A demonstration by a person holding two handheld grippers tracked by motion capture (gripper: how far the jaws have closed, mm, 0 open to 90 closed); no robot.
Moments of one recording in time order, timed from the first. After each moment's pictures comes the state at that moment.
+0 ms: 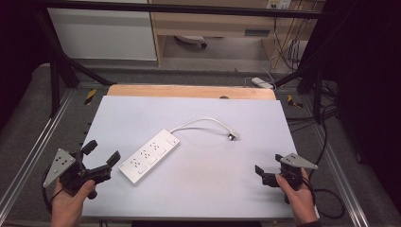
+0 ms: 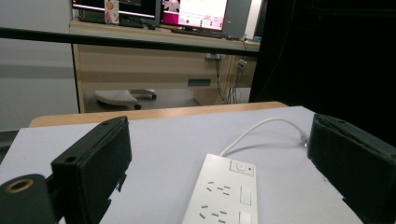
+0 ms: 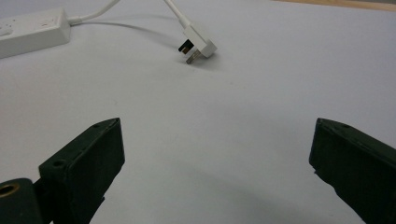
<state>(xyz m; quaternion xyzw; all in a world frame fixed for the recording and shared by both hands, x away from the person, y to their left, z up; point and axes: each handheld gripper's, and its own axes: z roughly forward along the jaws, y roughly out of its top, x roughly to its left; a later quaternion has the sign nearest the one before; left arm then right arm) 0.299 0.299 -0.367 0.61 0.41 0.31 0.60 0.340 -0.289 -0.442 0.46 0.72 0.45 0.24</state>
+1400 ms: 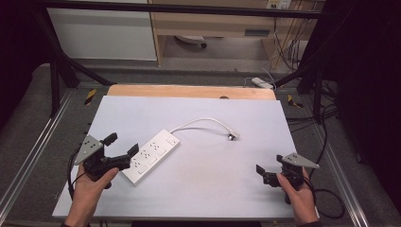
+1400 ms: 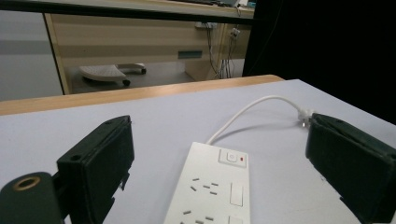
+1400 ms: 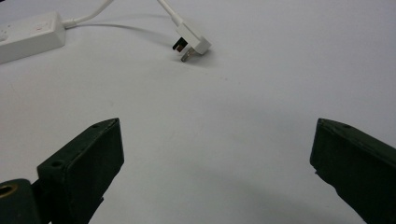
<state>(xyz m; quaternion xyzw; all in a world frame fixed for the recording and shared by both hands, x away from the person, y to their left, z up) 0.338 0.262 -0.369 0.66 0.41 0.27 0.57 0.341 -0.292 -0.442 0.48 0.72 0.45 0.23</state>
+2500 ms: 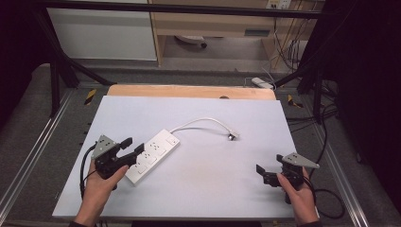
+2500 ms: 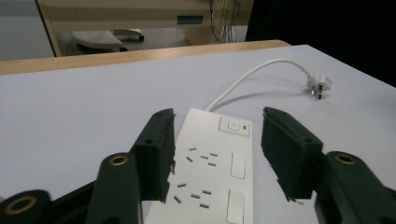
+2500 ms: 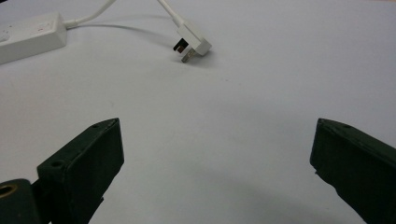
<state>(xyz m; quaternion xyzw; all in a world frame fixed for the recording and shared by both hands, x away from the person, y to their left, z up) 0.353 0.247 -0.390 0.70 0.44 0.24 0.52 0.342 -0.293 -0.442 0.48 0.72 0.45 0.23</state>
